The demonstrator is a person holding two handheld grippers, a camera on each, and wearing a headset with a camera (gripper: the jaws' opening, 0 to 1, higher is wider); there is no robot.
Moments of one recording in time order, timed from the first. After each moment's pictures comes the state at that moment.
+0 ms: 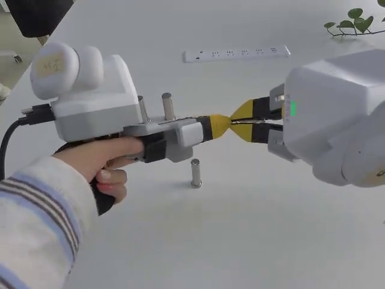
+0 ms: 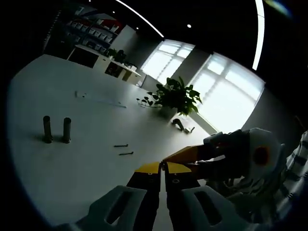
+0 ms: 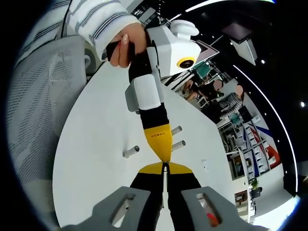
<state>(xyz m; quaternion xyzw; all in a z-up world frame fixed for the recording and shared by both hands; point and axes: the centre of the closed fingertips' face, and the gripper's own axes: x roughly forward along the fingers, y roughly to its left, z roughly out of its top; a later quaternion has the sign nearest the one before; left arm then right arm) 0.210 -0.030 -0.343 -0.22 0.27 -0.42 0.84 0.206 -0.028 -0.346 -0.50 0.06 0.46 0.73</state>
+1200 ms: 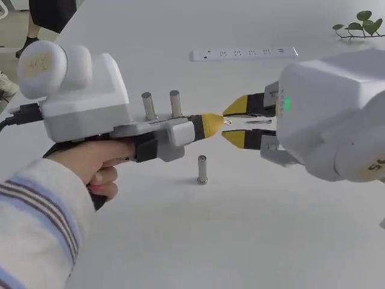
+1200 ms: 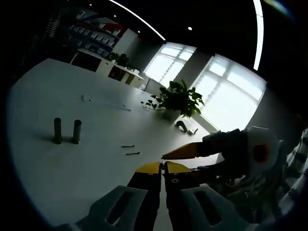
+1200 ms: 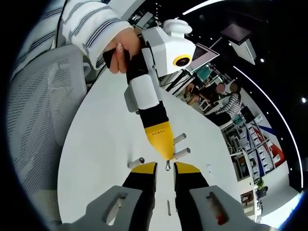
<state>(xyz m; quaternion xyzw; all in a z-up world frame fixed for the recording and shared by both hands) 0.207 -0.007 -0.339 -0.21 0.26 -0.41 0.85 0.199 -0.008 -0.346 -0.47 0.06 0.48 0.74</state>
